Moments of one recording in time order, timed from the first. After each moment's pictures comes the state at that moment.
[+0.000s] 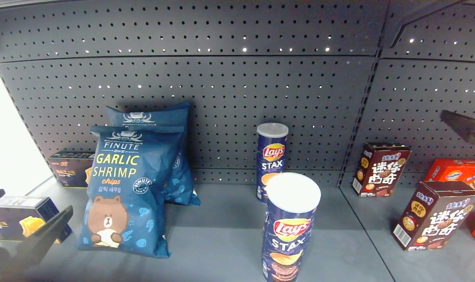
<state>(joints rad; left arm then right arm) -0.12 0.80 -0.25 -0.50 0.07 0.16 0.29 1.07 -0.72 -0.42 -0.35 -0.10</state>
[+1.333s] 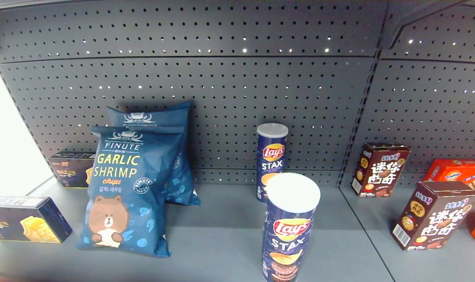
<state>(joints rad) -0.12 0.09 0.00 -0.06 0.08 0.16 0.07 0.10 -0.01 -0.01 0.00 -0.04</state>
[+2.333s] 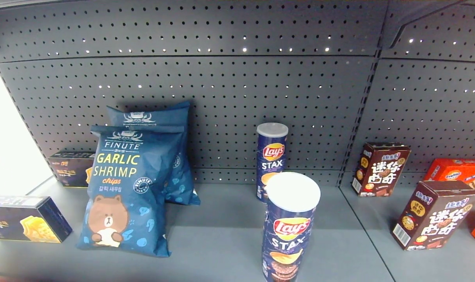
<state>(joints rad) -0.12 0.09 0.00 0.00 -0.14 0.13 0.08 0.08 0.00 0.00 0.00 0.00</state>
